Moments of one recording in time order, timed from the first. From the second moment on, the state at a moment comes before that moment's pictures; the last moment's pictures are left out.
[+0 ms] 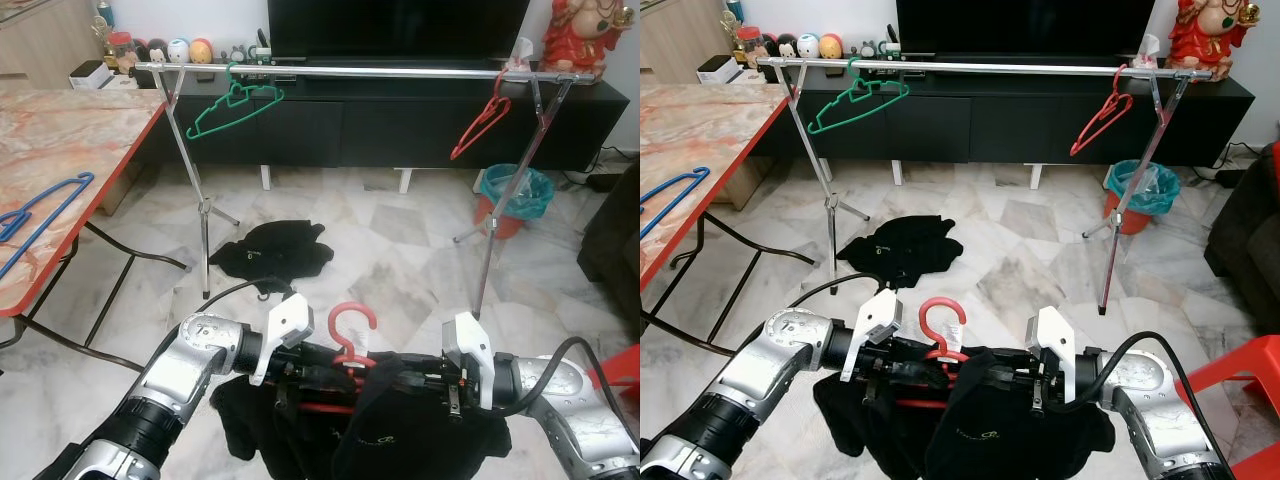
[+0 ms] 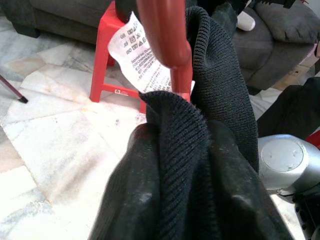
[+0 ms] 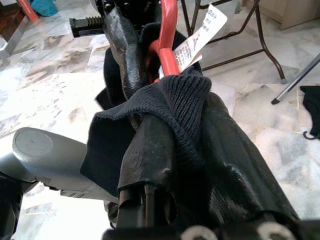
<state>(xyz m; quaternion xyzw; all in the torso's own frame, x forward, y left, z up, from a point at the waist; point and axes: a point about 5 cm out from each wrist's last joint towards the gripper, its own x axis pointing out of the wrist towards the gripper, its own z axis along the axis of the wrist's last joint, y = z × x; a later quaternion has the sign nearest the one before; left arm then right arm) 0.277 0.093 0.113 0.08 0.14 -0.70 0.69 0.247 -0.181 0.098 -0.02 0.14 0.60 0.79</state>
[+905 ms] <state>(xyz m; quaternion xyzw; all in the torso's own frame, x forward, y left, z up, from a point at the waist) 0.274 0.094 0.111 0.08 0.15 -0.71 0.68 0.250 -0.179 0.097 -0.03 0.14 0.60 0.79</state>
